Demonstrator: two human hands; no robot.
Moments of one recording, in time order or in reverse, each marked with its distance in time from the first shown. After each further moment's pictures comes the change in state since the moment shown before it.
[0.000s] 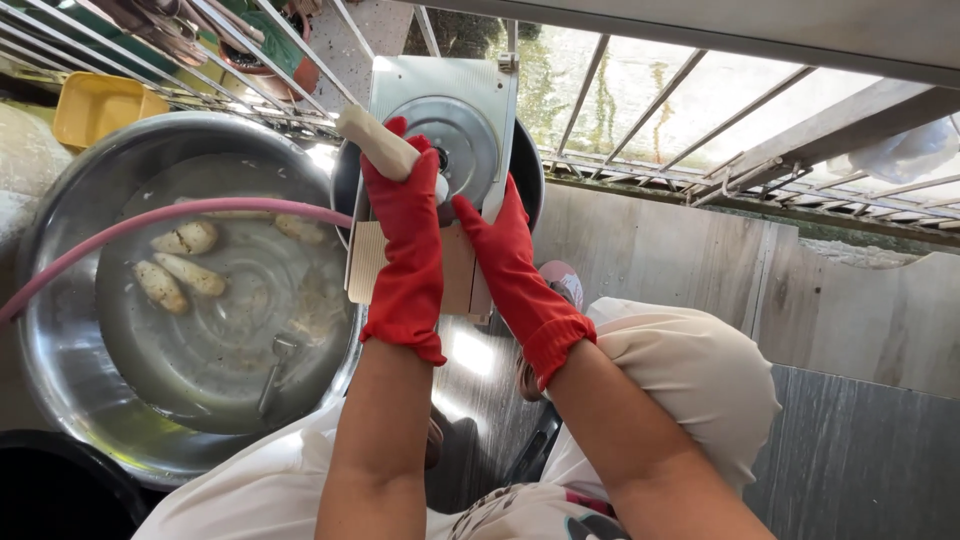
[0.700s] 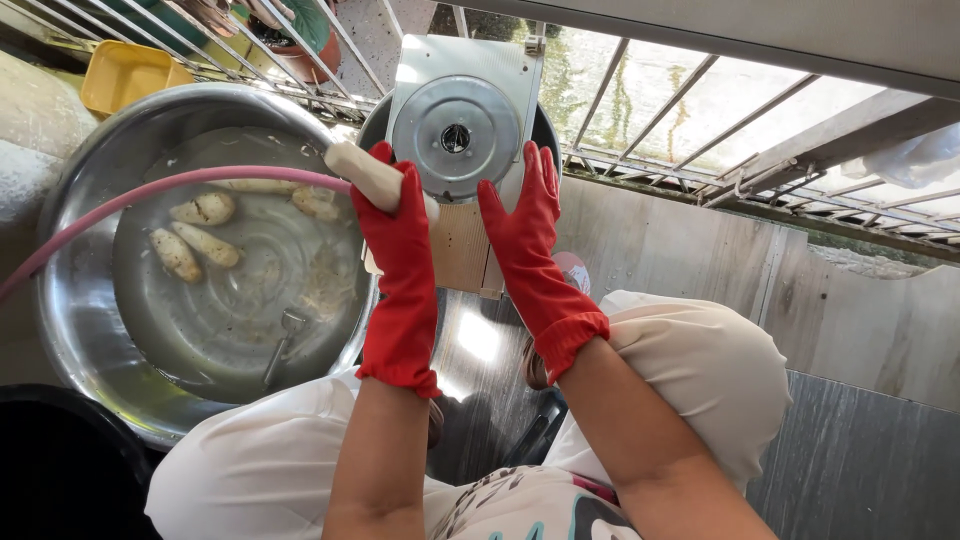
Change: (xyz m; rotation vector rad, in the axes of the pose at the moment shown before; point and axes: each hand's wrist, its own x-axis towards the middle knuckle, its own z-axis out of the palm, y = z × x) left_hand -0.015 0.073 -0.070 0.165 0.046 -0.266; right_hand -0.007 0.026 0.001 -0.230 0.154 -0.514
